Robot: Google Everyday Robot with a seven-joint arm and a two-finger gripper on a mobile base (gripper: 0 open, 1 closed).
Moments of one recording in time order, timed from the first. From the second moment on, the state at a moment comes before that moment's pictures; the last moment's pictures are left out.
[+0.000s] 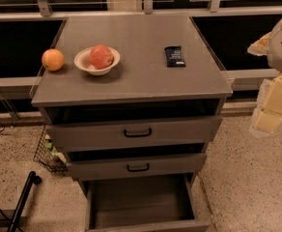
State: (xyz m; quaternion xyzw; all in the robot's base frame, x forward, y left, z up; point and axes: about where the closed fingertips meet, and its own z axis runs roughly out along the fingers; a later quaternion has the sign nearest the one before) arm 0.438 -0.217 0.976 -0.60 0.78 -0.03 0.16
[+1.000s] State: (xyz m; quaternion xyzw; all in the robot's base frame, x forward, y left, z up) arm 0.516 -0.180 0.962 -0.58 0.78 -0.02 0.23
